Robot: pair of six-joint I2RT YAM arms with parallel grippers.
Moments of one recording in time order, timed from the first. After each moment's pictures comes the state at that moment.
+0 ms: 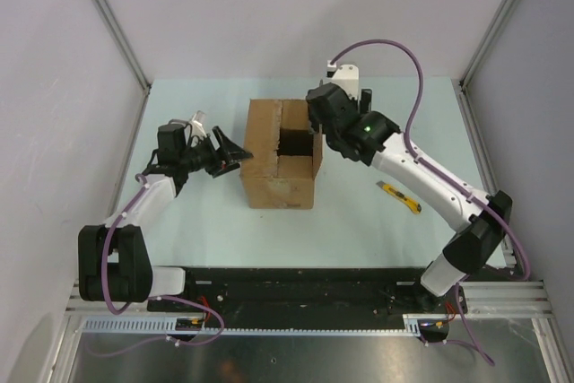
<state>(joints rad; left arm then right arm) -0.03 1.32 0.78 -0.08 0.74 -0.66 0.82 1.63 1.72 -0.75 0.76 0.46</state>
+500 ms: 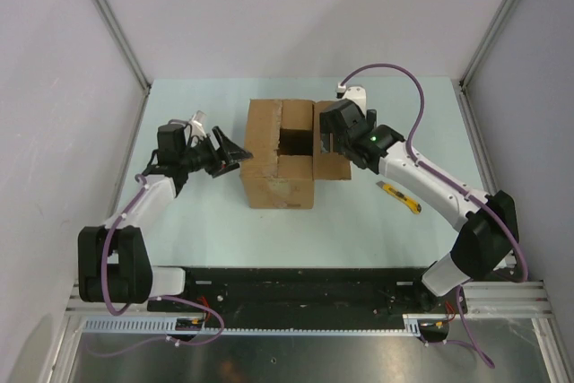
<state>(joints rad) -0.03 1.32 0.78 -0.08 0.74 -0.66 0.70 1.55 1.41 -0.62 0.54 0.43</state>
